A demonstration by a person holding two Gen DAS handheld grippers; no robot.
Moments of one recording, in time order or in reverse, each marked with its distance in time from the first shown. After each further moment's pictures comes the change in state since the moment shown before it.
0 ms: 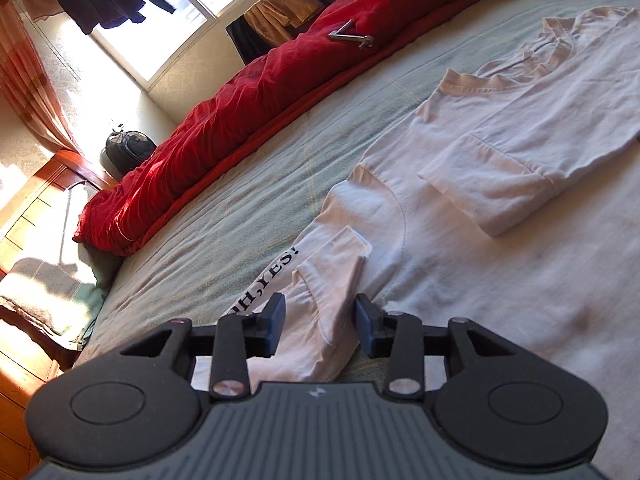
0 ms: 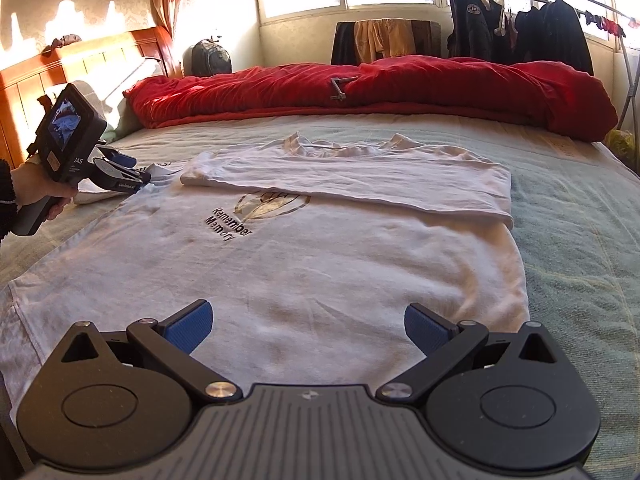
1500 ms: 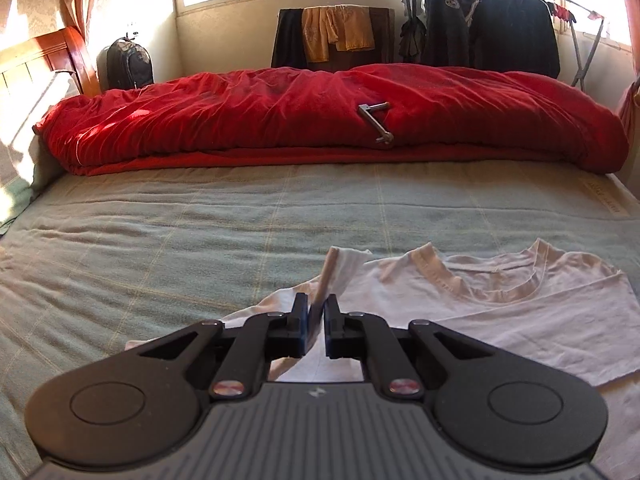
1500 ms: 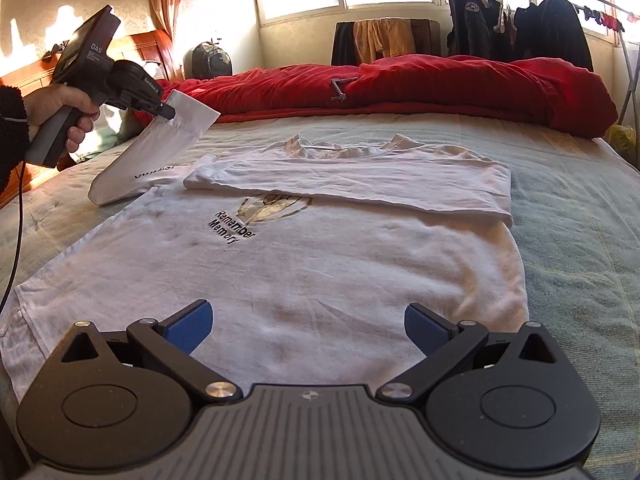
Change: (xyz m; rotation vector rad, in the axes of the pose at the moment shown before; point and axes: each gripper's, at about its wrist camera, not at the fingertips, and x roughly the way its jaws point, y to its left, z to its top) left arm -0.030 0.062 0.098 -0.562 -0.017 -0.300; right arm -0.005 -0.001 0.002 0.019 -0.005 0.014
